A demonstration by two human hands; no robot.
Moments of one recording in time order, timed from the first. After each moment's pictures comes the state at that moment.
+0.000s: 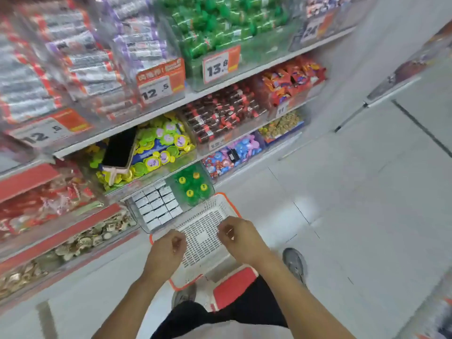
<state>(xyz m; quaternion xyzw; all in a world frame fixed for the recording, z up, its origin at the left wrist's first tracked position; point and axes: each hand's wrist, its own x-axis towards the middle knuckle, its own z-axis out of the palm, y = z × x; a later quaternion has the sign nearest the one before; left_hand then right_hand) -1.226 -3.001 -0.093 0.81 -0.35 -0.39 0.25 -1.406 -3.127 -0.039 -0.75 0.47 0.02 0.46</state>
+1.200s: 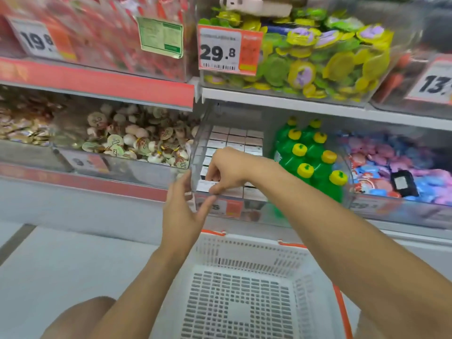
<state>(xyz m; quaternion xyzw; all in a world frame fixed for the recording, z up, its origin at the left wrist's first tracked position) -1.160 -2.987 -0.493 0.80 -0.19 0.10 0.56 -1.124 -3.150 -0.399 -0.99 -0.11 0.10 0.06</state>
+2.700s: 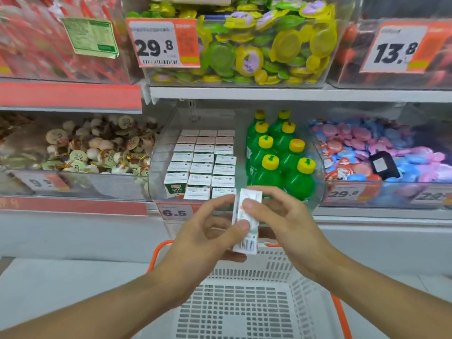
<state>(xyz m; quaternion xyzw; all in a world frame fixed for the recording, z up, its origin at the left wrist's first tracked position) -1.248 -3.036 -0.431 0.63 -0.17 -0.33 0.68 -1.315 -3.193 -0.431 -0.64 0.18 -0.12 0.73</state>
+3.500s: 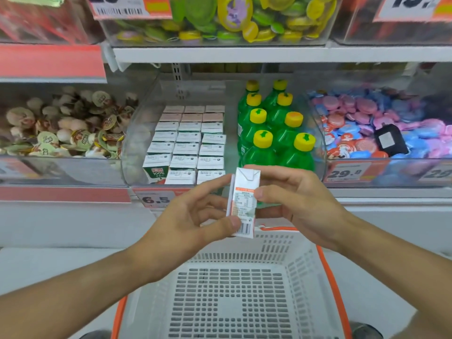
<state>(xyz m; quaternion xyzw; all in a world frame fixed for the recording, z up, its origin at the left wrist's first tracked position) -1.220 -3.046 -0.450 0.66 -0.26 -0.35 0.61 -1.308 -3.234 -0.438 -0.62 0.15 -0.06 0.77</state>
